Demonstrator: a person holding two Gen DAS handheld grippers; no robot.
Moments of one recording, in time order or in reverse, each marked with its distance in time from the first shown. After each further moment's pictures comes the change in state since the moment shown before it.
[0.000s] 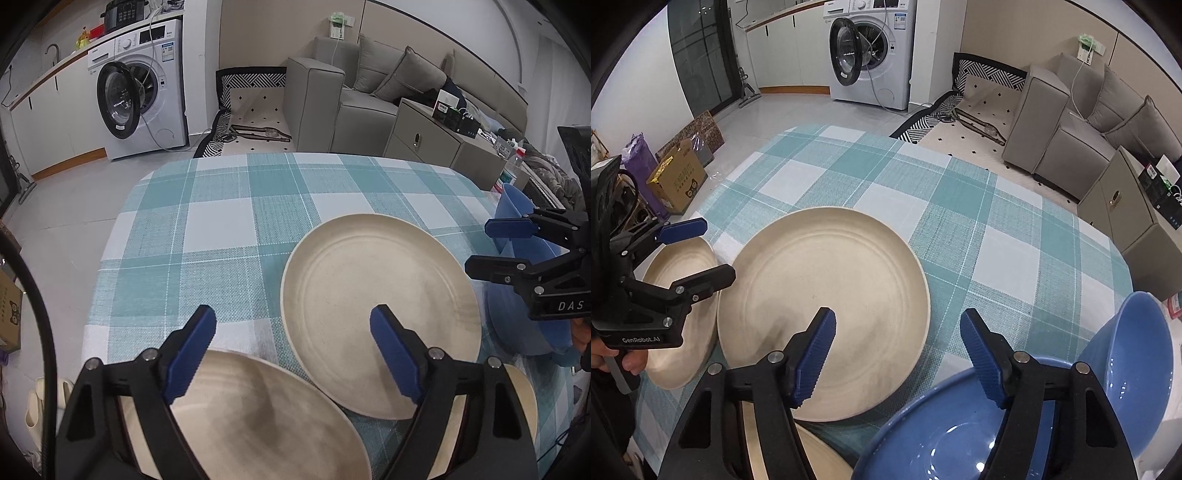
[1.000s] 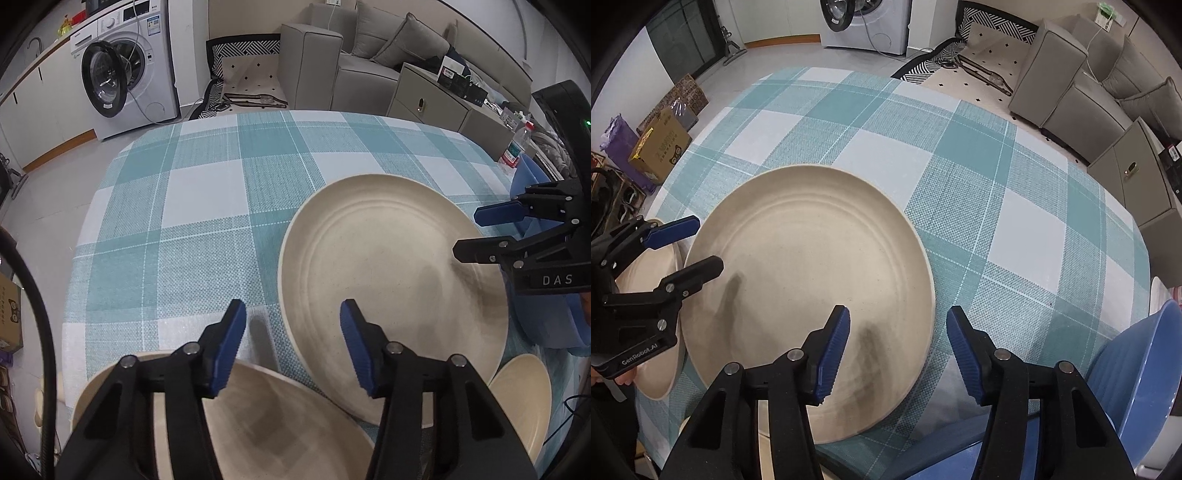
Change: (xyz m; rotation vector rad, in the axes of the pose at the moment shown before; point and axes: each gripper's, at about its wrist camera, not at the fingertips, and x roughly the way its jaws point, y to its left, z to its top) left arm 0.038 0.002 -0.002 0.028 0.139 0.003; right arm 0.061 -0.003 0.019 -0.004 0.243 -0.019
